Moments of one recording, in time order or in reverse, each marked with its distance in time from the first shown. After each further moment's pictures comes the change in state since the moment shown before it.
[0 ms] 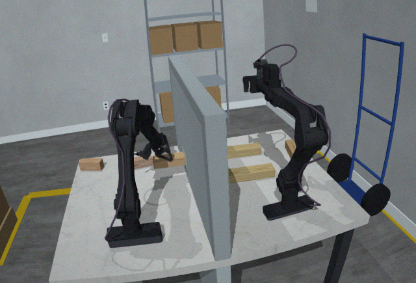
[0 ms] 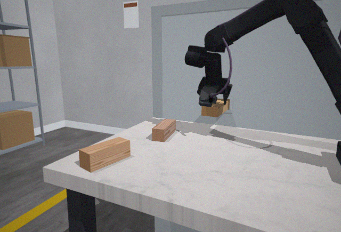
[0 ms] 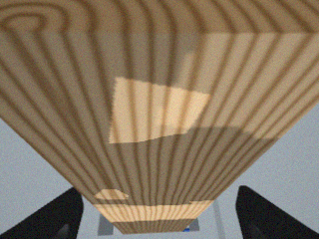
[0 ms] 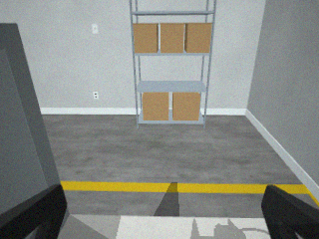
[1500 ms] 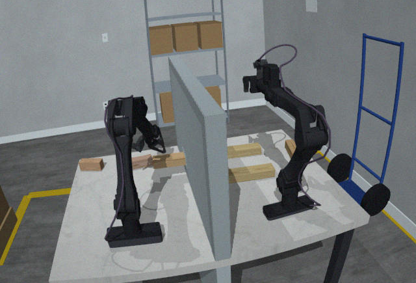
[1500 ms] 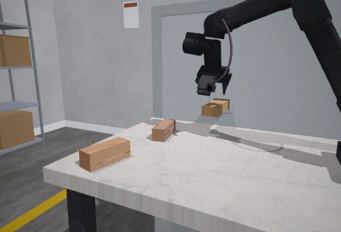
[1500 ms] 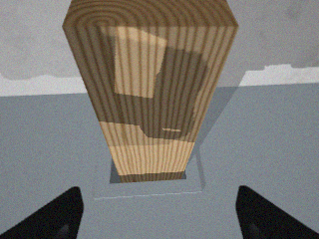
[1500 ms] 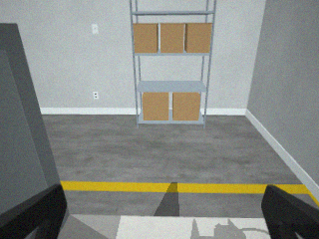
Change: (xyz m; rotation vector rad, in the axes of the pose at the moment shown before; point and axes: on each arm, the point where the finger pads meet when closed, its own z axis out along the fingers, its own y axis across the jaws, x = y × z) left arm 0.000 -0.002 -0.049 0.018 0.005 0.008; right arm 0.000 0.000 0.000 0.000 0.000 0.000
